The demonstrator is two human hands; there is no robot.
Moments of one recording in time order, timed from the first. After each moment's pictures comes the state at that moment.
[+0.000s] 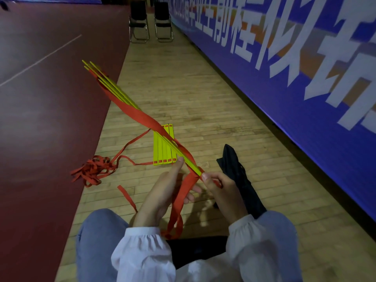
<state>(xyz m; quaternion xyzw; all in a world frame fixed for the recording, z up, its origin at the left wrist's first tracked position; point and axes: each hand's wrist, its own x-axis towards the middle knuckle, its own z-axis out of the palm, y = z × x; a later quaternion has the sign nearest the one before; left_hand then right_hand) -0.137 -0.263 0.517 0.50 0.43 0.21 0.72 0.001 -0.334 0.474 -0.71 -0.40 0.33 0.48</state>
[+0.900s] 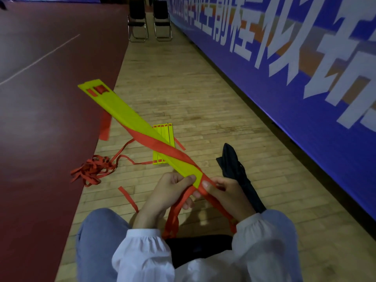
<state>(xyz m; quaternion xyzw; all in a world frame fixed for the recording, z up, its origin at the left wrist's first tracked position) -0.139 -0.277 0.524 0.61 0.41 0.20 0.65 0.014 -0.343 0.481 -0.69 -0.43 0.38 0.43</state>
